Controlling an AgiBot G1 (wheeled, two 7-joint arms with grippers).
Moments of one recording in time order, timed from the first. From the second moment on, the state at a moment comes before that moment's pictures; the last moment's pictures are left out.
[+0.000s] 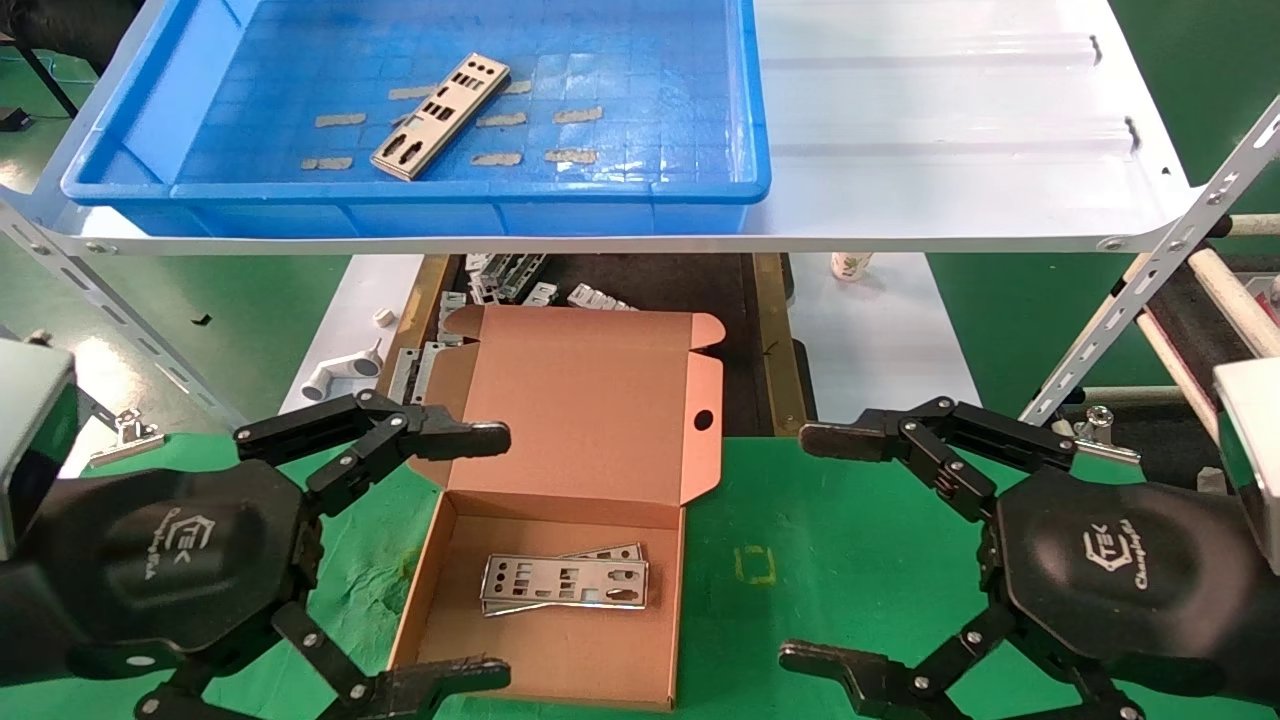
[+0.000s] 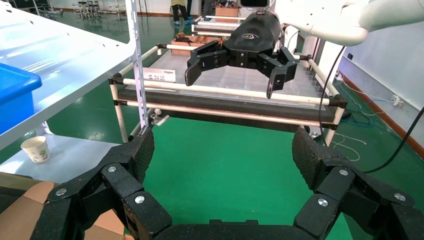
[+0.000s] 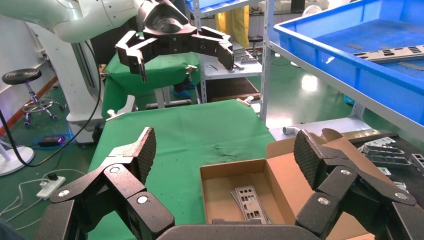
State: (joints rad) left arm -1.06 0.60 0.27 -1.30 0.72 1.50 -0.20; right arm 1.10 -0.57 -0.38 1.27 -0.66 -1.45 0.13
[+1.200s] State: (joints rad) left arm -1.07 0.61 0.28 -1.28 0.73 1.50 -0.19; right arm 1.10 -0.57 -0.38 1.27 -0.66 -1.45 0.13
